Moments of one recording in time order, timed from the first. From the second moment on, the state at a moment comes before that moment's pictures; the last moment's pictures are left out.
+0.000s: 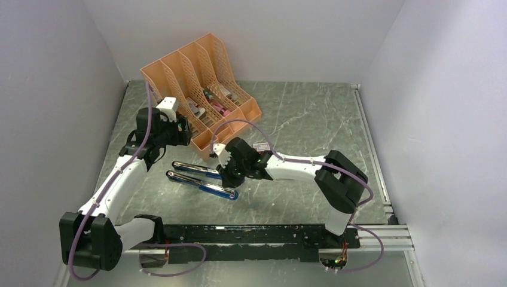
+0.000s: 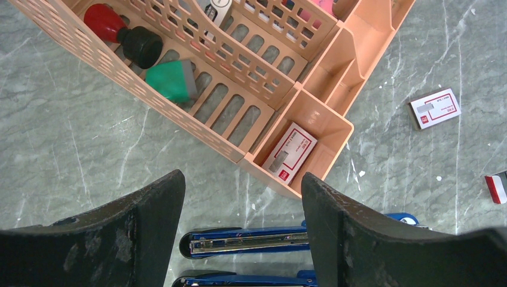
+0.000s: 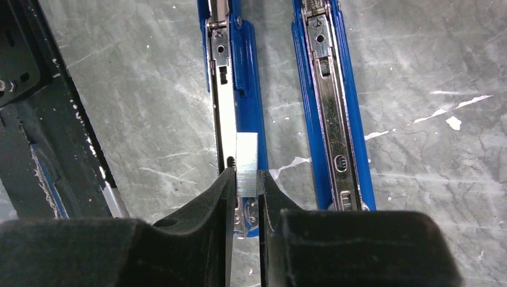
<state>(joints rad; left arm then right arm) -0.15 1.12 0.81 -0.23 0.14 -0.09 0.98 1.75 1.05 -0.14 -0.31 0.00</state>
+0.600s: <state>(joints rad) -0.15 1.12 0.81 -0.23 0.14 -0.09 0.98 1.74 1.05 -0.13 -0.37 0.08</state>
